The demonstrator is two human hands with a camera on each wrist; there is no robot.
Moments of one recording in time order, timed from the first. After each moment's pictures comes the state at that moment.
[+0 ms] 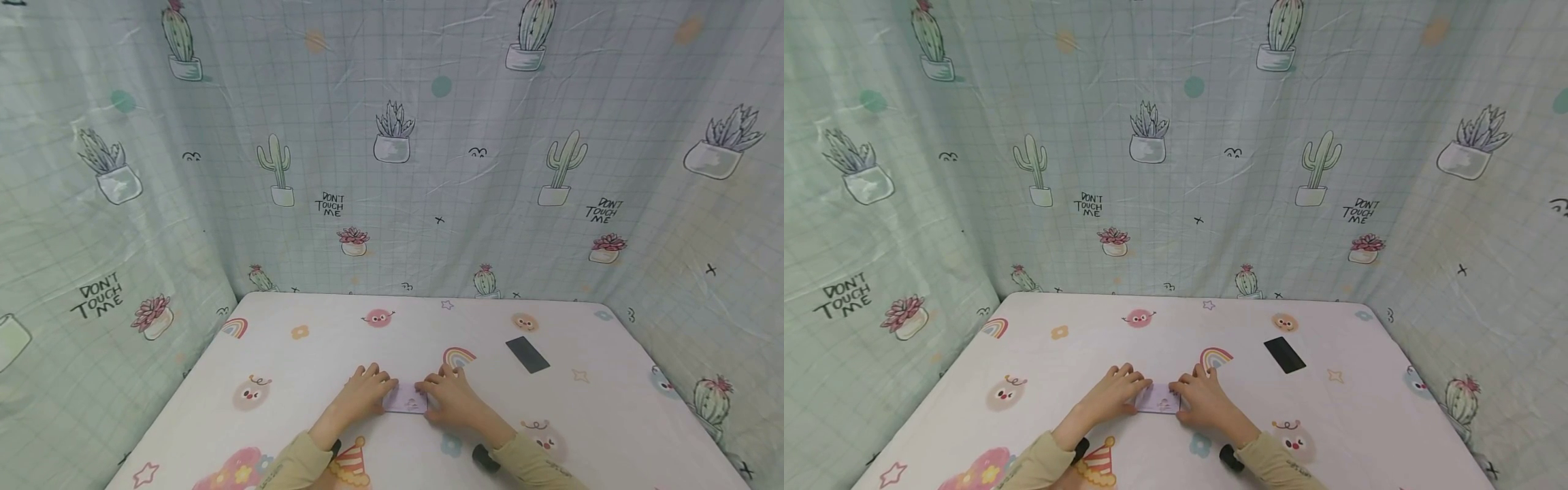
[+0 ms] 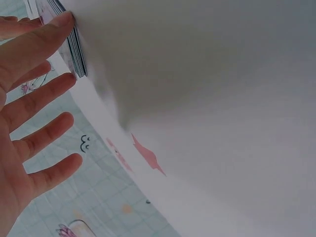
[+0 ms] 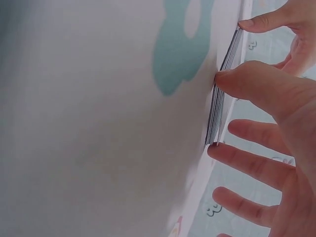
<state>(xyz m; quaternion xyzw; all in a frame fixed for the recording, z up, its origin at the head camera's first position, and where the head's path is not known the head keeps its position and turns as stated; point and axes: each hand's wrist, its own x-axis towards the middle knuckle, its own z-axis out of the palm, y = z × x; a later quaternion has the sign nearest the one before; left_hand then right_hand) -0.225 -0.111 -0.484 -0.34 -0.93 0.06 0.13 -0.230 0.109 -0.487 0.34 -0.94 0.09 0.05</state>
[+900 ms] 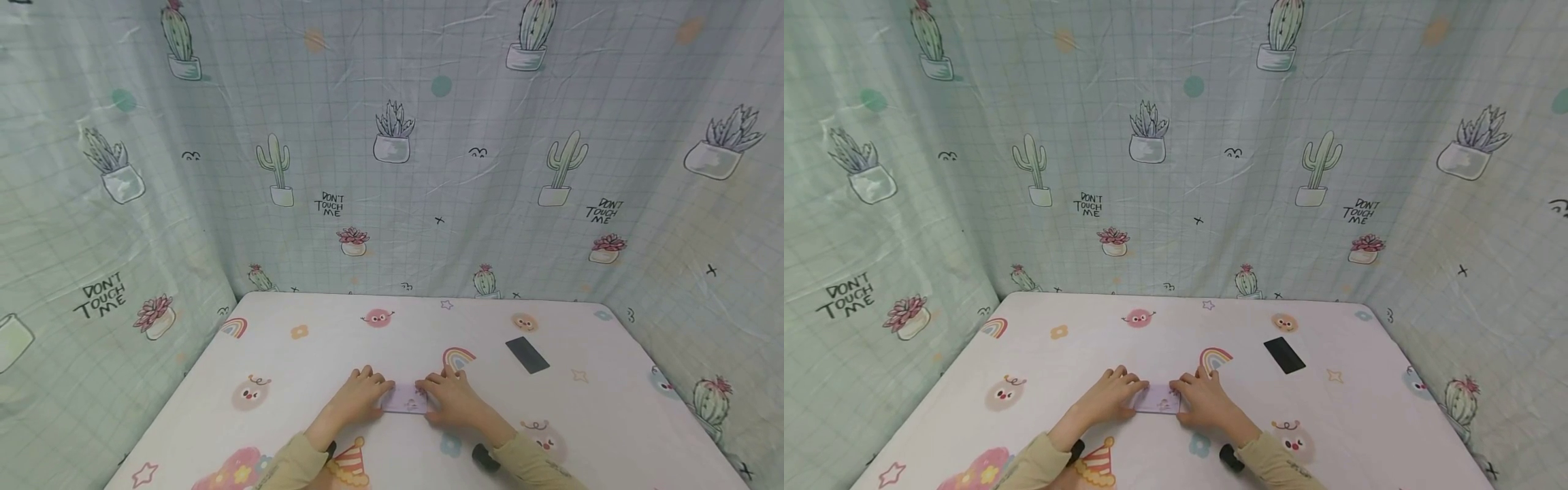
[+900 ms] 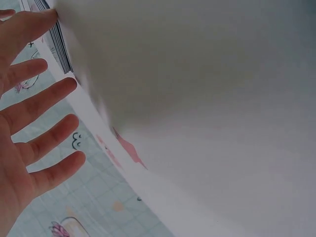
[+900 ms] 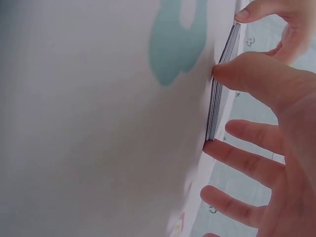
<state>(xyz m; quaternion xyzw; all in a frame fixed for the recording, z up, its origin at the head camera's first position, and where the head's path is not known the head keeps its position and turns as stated) -0.224 -0.119 -0.487 -0.33 -0.94 0.04 0.10 -0.231 0.112 -0.489 0.32 -0.94 0.10 0.01</state>
